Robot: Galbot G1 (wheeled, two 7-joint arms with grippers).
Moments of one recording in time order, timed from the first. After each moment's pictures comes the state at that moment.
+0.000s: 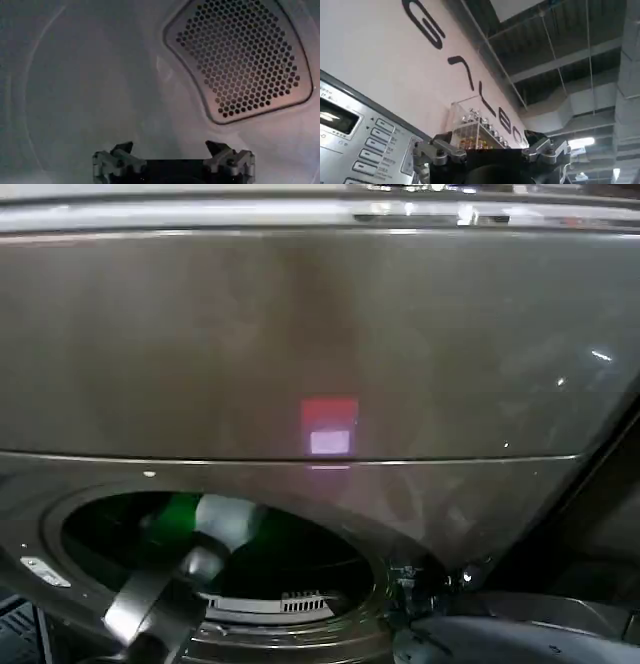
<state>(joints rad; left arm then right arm) 0.04 -1.49 0.04 -0.59 -0.30 0.07 0.08 -1.74 1.18 2.25 2.23 0.87 -0.04 0.10</state>
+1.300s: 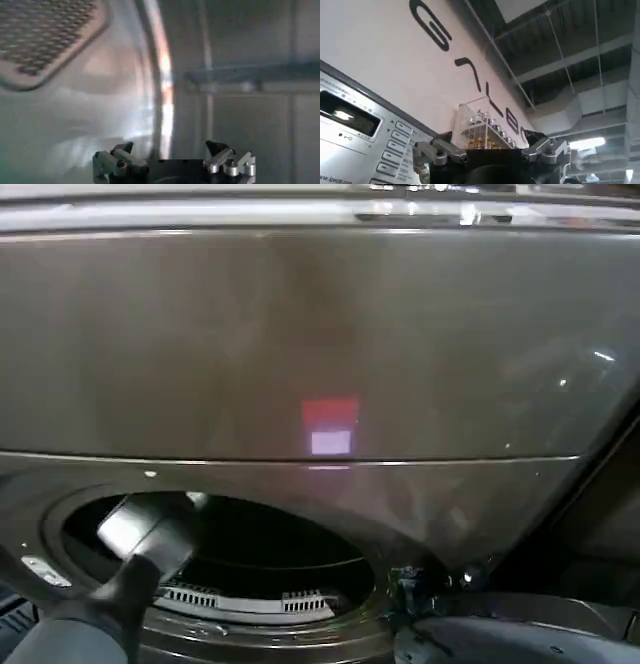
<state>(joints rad) -0.22 -1.49 0.48 -0.18 0.02 -0.23 1.13 -1.73 1.19 2.23 2.26 0.87 -0.04 0.10</state>
